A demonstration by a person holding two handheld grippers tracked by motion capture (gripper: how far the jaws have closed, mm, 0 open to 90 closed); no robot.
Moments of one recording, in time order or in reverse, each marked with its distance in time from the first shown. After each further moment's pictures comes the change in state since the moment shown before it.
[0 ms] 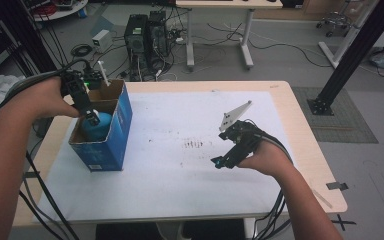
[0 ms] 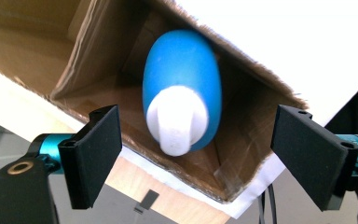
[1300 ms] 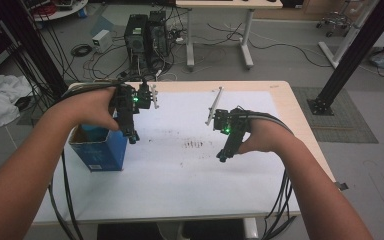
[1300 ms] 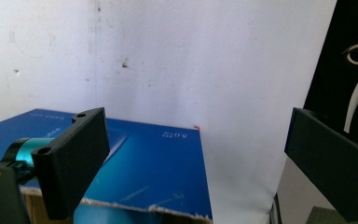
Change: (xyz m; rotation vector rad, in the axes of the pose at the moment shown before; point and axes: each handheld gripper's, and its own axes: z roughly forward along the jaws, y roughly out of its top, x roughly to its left) left arm -0.081 0.081 0.022 -0.011 -0.080 0.422; right arm -0.017 0.045 0.004 0.380 0.046 -0.107
